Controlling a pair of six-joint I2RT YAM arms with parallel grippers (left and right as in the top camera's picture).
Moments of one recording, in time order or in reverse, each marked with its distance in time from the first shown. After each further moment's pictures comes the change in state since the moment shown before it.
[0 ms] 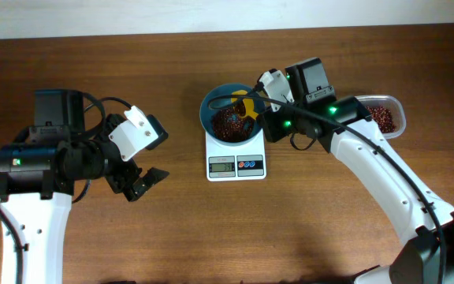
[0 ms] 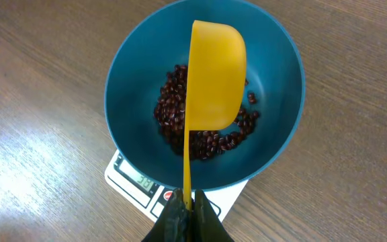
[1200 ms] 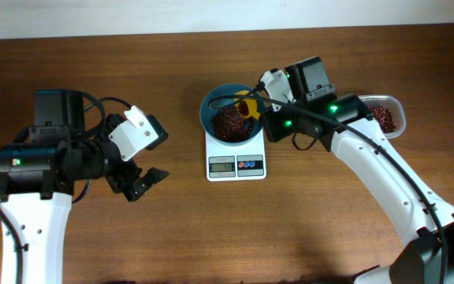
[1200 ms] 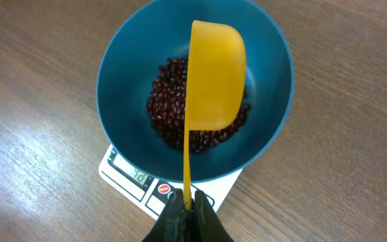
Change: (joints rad) left arm 0.000 0.000 0.000 0.000 0.000 0.000; right arm 0.003 0.000 0.023 -0.043 0.034 0.000
